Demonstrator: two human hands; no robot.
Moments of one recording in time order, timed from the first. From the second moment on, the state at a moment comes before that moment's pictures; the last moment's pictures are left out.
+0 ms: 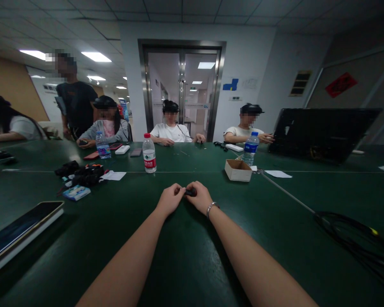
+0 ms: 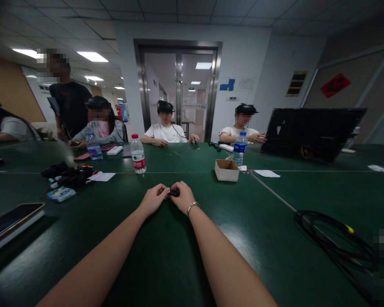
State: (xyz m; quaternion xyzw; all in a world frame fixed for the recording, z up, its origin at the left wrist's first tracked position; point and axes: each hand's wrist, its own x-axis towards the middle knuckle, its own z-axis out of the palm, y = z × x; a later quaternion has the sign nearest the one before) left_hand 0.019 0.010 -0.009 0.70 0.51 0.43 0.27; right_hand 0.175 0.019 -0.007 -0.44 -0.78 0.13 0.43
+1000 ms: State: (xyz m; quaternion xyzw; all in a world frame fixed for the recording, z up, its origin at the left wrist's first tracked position) left_hand 0.018 0.015 -0.014 0.70 0.43 0.46 0.33; right_hand 0.176 0.024 -0.015 -0.43 -0.72 0.32 0.43
